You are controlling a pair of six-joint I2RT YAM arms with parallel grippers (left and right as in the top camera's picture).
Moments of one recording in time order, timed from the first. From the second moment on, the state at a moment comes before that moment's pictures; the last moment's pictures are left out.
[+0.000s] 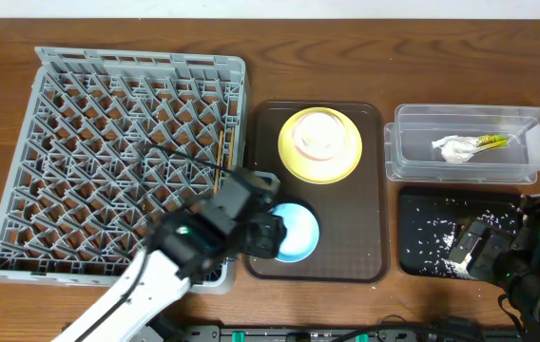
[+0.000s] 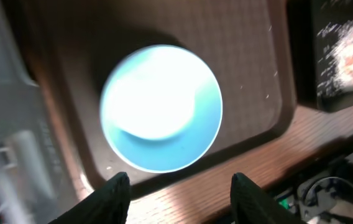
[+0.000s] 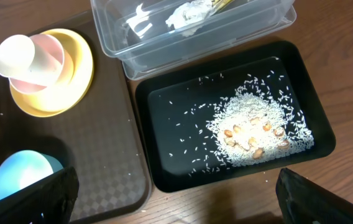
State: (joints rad) left arm -0.71 1.14 0.89 -0.83 0.20 -0.52; right arm -0.13 0.69 1.14 -1.36 0.00 0.28
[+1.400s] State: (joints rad) left arm -1.08 1.67 0.89 -0.58 -0.22 -0.57; right arm -0.13 0.69 1.14 -1.36 0.00 0.28
